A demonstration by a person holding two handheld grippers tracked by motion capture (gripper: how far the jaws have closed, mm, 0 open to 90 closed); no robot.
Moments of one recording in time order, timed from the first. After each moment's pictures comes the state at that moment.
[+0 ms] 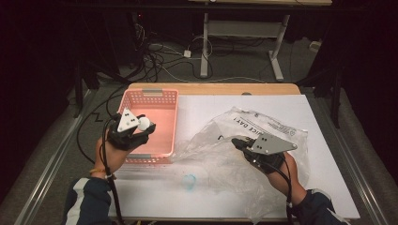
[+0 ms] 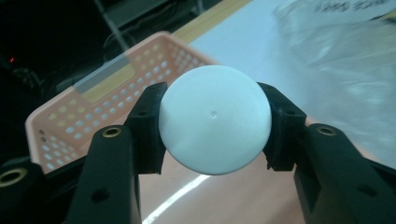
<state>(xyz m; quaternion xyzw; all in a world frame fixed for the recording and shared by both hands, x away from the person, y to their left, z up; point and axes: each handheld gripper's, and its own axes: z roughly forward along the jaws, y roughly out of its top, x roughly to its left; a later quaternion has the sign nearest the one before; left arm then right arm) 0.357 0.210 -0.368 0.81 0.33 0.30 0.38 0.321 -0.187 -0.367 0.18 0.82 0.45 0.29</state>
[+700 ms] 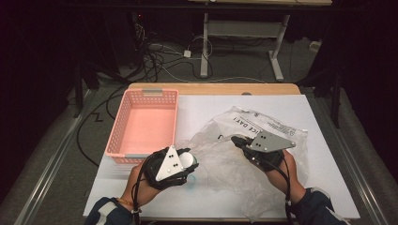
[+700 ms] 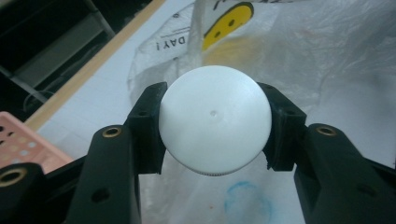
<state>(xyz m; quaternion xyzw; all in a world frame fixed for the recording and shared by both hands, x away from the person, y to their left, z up) 0.280 0.109 -0.379 0.86 0.17 0.24 0.41 0.324 -0.186 -0.365 0.19 0.82 0.45 0.29</state>
